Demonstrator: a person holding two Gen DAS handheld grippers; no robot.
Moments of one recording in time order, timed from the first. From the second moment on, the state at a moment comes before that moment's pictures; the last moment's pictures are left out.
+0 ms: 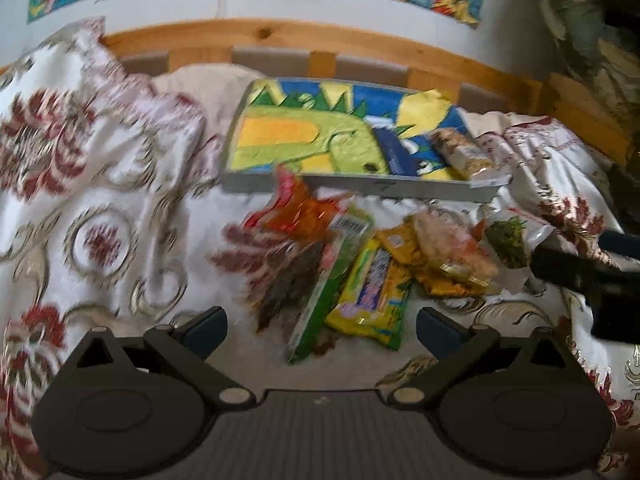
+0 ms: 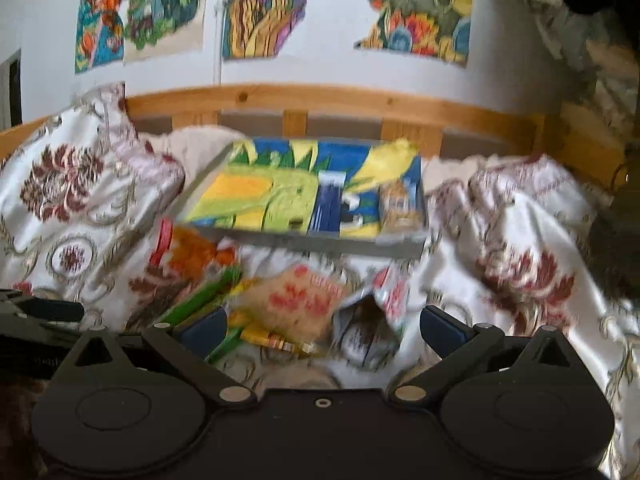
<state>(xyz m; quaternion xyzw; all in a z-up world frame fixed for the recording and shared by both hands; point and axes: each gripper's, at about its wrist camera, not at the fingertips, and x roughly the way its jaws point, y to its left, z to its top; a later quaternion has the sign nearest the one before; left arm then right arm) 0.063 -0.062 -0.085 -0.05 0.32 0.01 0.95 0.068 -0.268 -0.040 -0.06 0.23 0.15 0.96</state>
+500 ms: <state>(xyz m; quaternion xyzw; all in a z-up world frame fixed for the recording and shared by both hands) 0.123 -0.089 -0.084 -0.06 0.31 -0.04 0.95 0.147 -0.295 -0.055 -0.02 0.25 0.13 0.96</state>
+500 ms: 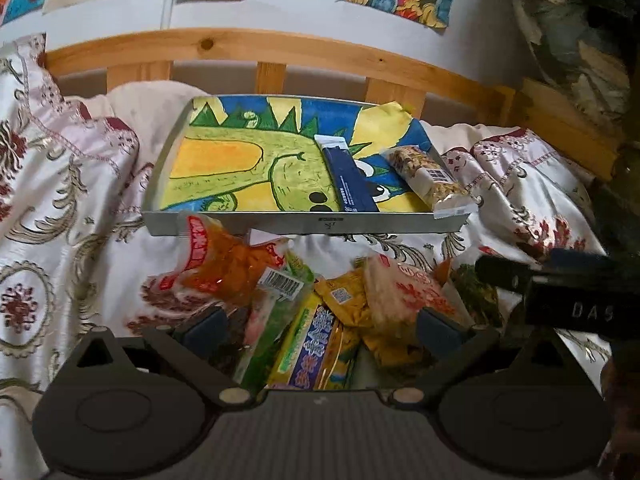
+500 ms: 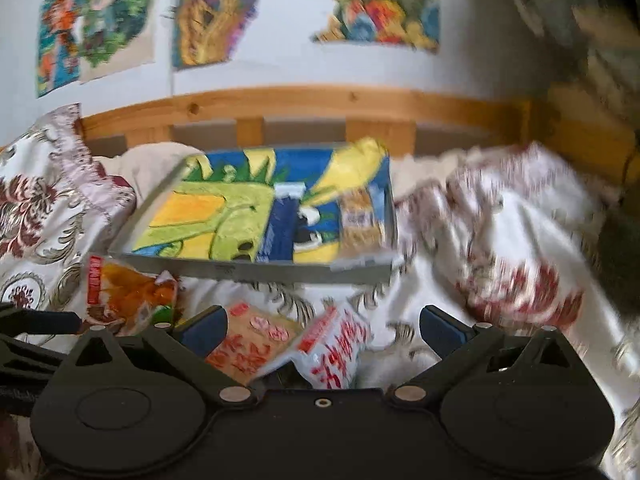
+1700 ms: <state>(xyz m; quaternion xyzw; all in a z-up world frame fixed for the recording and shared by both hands) 0.176 -0.171 -0.112 0.10 0.34 -0.13 0.92 0.171 -0.339 -0.066 0.03 0.30 0.10 0.95</state>
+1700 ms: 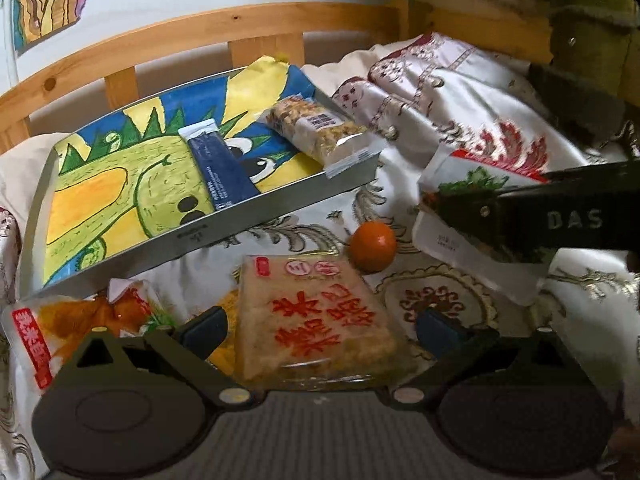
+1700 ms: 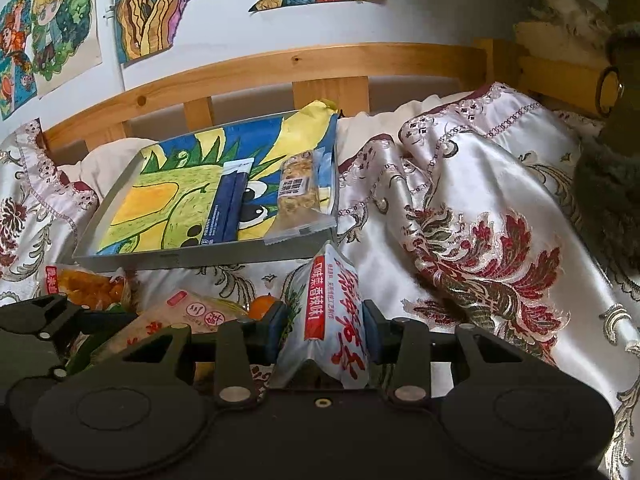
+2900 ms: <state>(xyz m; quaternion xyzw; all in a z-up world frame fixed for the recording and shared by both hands) 0.165 -0.125 -0.084 -0.02 0.31 -0.10 0.95 0.157 -0.327 -0.054 0.02 0.21 0.14 0.97</state>
